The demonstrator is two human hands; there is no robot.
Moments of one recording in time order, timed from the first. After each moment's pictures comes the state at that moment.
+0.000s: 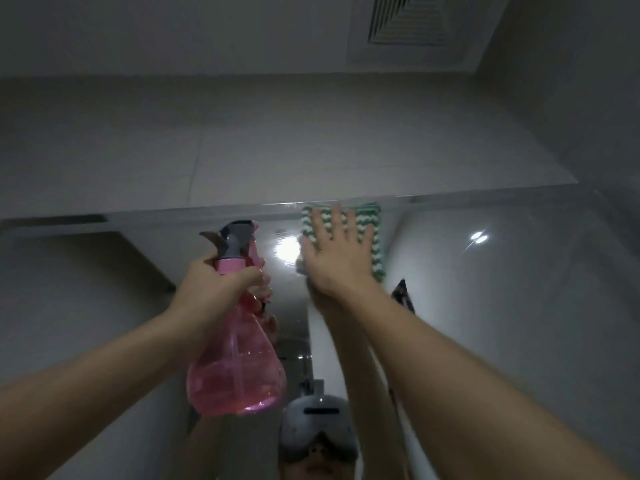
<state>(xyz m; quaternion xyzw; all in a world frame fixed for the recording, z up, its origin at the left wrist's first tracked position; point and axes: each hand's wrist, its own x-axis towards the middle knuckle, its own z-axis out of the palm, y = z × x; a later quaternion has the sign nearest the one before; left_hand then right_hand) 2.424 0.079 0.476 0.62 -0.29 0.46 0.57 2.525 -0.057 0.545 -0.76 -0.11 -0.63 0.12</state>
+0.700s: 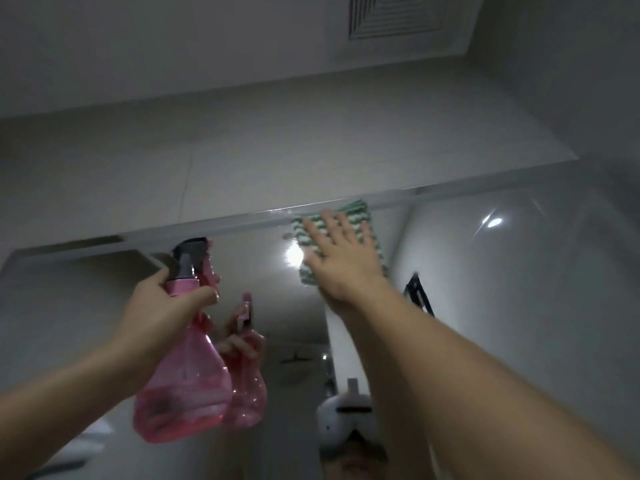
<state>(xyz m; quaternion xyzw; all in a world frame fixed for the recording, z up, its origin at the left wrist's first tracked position) 2.415 0.092 0.468 0.65 -0.20 0.56 0.47 2.531 -0.095 0.538 -0.76 -0.16 -0.63 0.06</state>
